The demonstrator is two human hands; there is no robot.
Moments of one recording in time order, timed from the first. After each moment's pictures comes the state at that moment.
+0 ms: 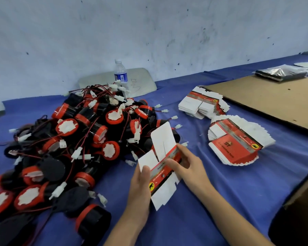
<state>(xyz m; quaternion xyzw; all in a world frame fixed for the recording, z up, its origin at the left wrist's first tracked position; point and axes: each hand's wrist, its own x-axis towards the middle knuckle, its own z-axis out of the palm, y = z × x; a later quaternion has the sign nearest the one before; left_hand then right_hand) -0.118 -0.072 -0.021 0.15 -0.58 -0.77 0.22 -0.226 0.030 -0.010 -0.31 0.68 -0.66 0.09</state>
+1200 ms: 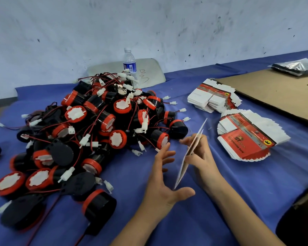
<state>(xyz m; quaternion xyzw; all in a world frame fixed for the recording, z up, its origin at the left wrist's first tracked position) -0.116 -0.054 -0.025 0.09 -0.77 -0.58 0.25 -0.236 0.034 -0.024 -0.32 0.56 -0.75 0.14</state>
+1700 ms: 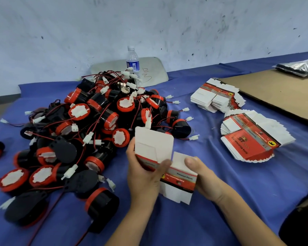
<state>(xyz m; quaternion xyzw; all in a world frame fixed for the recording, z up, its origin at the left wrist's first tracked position) -0.118 -0.074 -0.021 0.21 -0.67 -0.57 0.43 -0.220 0.042 -0.015 -0.36 0.53 -0.66 0.39</state>
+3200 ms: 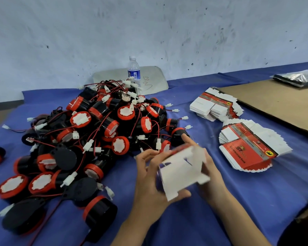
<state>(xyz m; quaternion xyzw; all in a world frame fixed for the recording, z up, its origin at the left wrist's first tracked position) -0.110 -0.068 -0.011 0.02 -0.80 -0.44 0.40 -0.229 0.040 -0.015 -0.31 0.47 -0.78 0.26</state>
